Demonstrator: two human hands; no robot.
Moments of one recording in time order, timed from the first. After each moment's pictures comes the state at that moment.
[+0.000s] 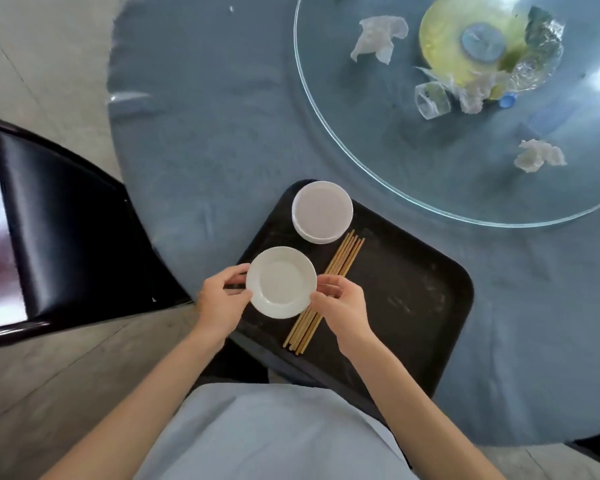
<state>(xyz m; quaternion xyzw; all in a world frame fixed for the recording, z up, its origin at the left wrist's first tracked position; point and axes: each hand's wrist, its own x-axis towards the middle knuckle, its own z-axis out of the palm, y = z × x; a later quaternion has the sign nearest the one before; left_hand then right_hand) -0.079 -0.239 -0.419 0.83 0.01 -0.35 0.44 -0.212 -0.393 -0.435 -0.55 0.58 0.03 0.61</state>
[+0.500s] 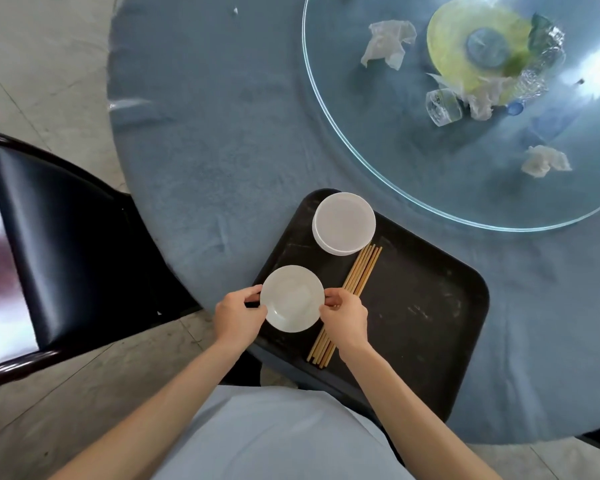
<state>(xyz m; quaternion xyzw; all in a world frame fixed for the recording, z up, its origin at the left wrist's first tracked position) -0.052 -0.226 -0.450 0.87 -0.03 -0.39 0.31 -0.183 -0.365 -0.463 -0.61 0.62 0.07 0.49</state>
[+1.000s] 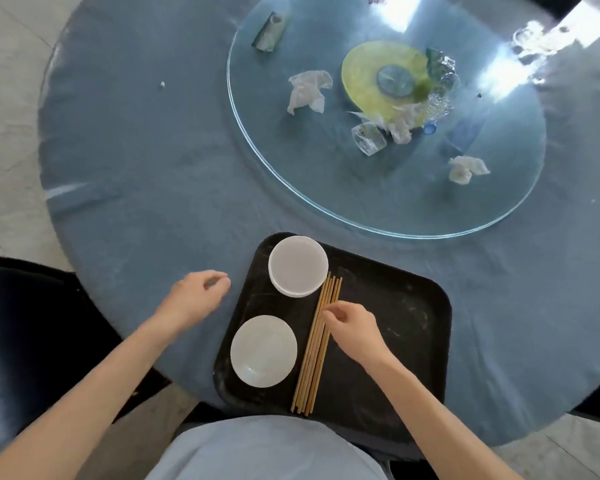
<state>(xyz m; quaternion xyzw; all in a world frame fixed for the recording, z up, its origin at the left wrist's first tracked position) 0.066 -0.308 -0.406 0.83 -0.19 -0.46 0.23 -0.199 -0.439 -0.421 -0.67 0.57 0.08 0.48</state>
